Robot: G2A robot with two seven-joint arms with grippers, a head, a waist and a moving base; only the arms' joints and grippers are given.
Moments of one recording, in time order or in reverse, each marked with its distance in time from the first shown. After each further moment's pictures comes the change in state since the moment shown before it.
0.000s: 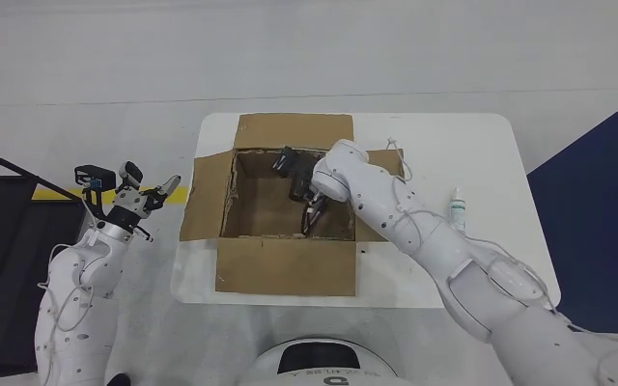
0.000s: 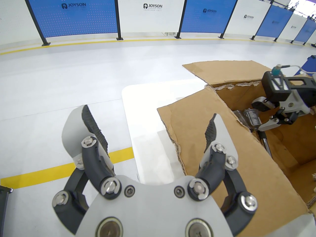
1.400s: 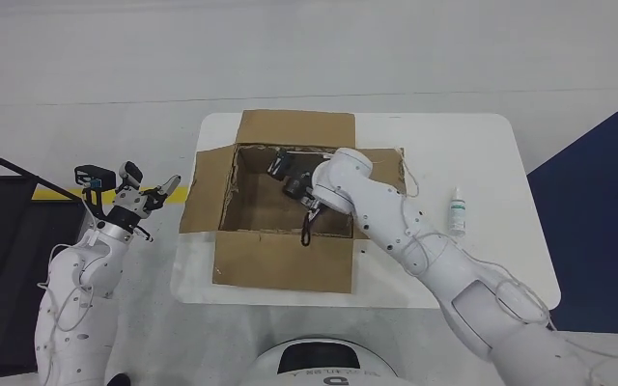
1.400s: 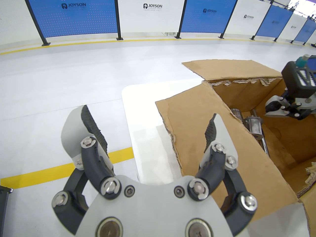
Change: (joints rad) left arm 0.000 0.000 0.000 0.000 0.000 0.000 0.000; right arm -0.162 0.045 0.150 -0.295 -0.207 -0.038 0.072
